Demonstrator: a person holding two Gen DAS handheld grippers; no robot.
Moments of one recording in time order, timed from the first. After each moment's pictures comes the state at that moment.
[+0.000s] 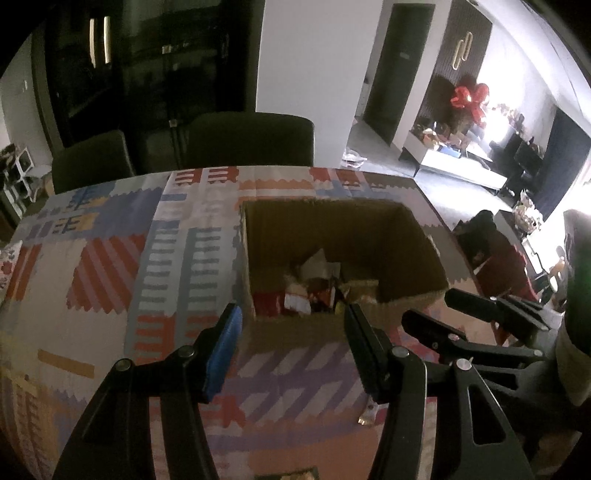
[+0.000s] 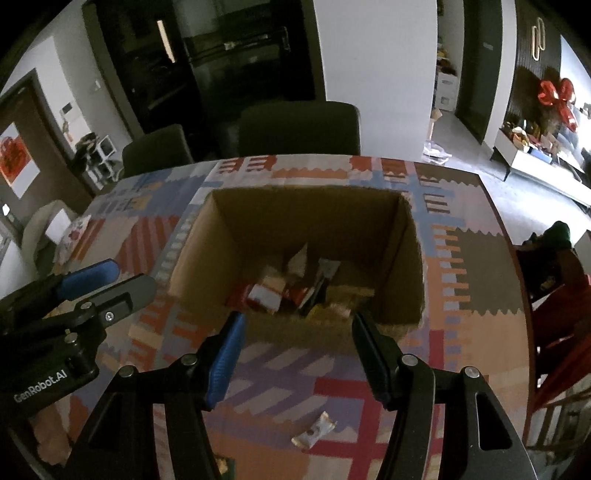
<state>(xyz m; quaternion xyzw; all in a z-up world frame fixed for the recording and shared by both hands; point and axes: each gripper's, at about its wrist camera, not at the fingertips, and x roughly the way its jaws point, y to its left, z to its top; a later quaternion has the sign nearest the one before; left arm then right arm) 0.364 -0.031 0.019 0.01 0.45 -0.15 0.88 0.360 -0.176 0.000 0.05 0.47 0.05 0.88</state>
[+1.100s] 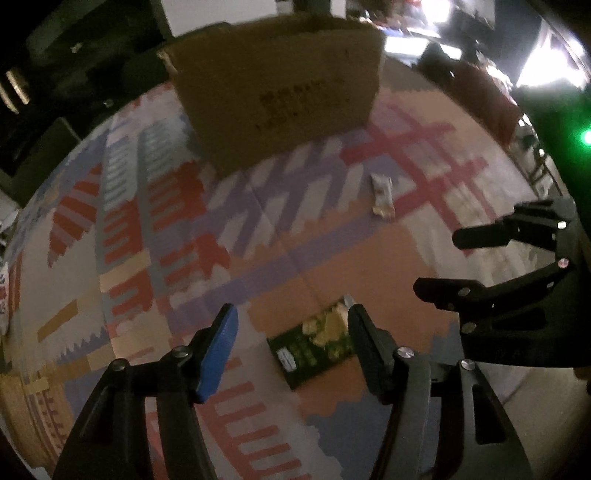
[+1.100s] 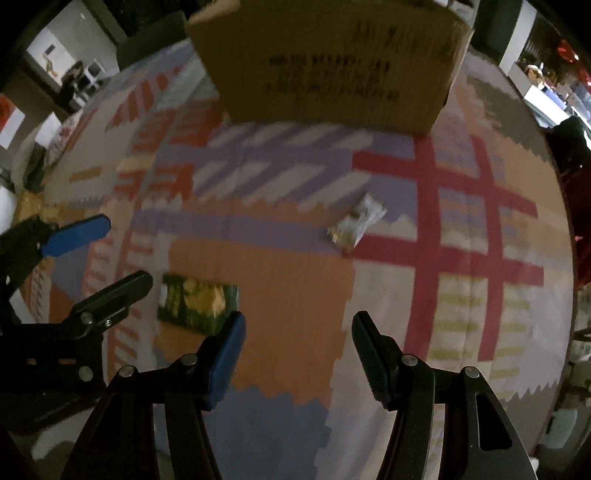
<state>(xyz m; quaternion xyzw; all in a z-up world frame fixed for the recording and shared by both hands) 0.229 -0.022 -0.107 0.19 0.55 -0.24 0.78 0.231 -0.128 -0.129 0.04 0.63 0.06 0.77</state>
